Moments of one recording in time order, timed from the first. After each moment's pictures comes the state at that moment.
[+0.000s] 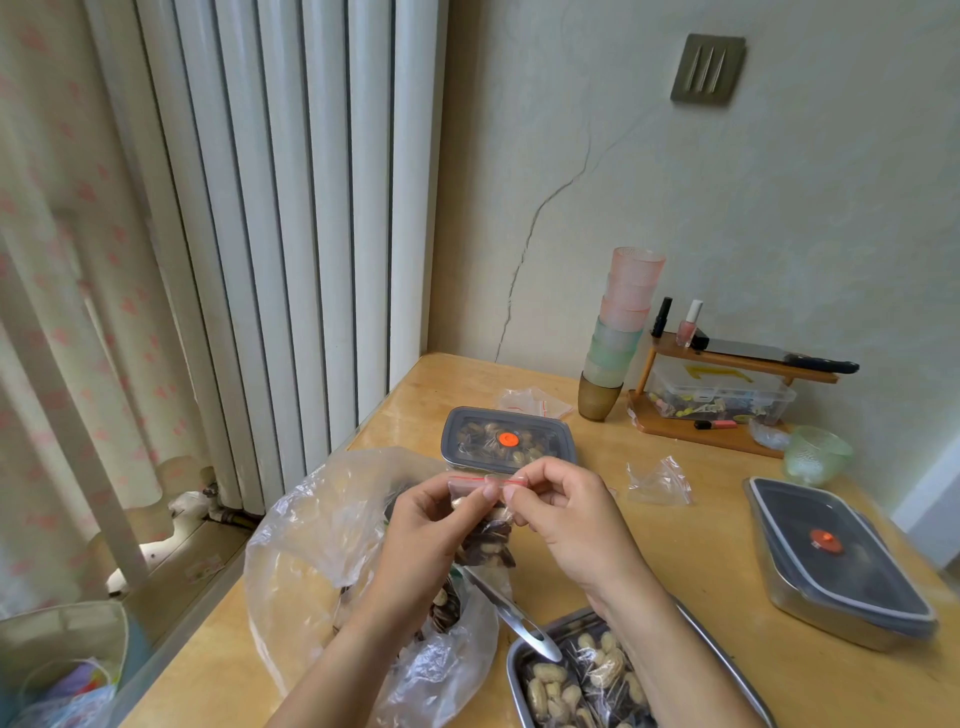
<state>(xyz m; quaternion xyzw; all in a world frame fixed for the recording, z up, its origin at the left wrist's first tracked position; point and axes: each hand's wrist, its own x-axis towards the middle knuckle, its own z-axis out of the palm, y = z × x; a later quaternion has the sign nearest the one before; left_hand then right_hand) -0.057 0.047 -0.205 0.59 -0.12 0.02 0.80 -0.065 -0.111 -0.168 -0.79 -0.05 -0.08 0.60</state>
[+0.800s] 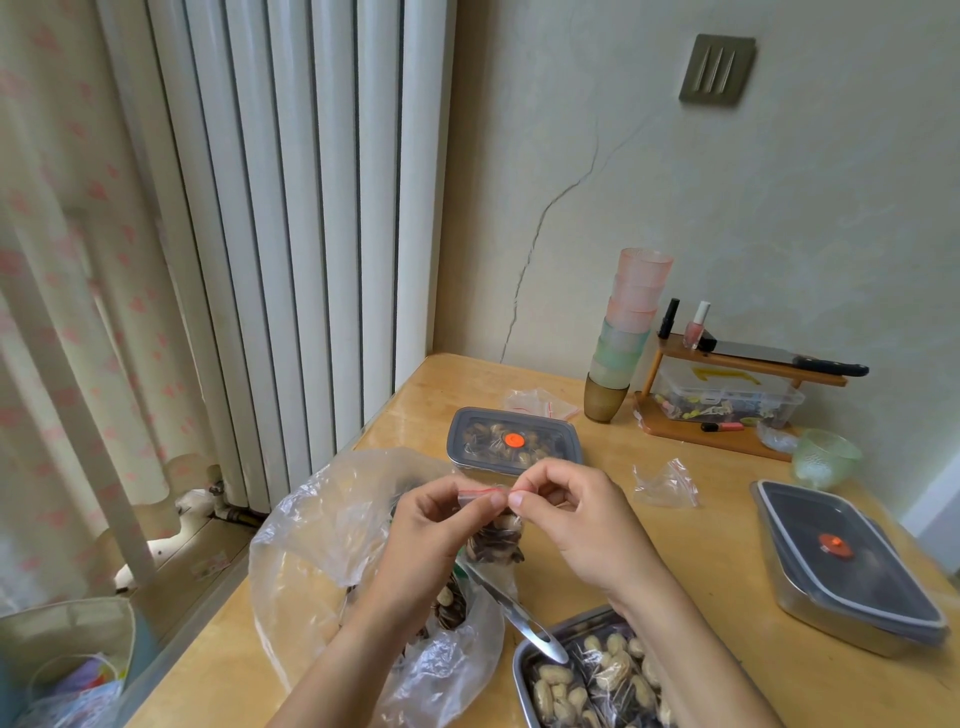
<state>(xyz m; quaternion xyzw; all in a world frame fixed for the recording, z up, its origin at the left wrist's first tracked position) -0.056 0.052 -0.207 0.59 -0.13 0.02 0.80 -0.065 -0.120 -0.164 -0.85 -0.09 -0.08 0.51</state>
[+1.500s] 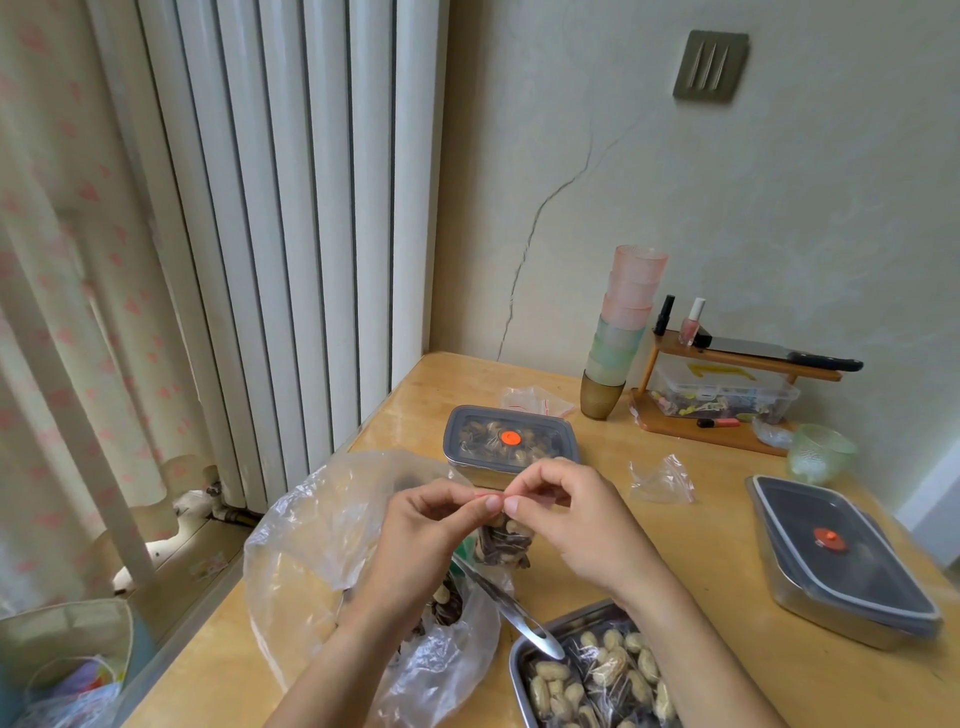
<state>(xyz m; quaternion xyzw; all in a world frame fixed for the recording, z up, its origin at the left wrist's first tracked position) -0.056 0.053 -0.207 0.60 -0.12 0.02 0.79 -0.062 -0.125 -0.166 -0.88 -0.11 -0.08 0.46</state>
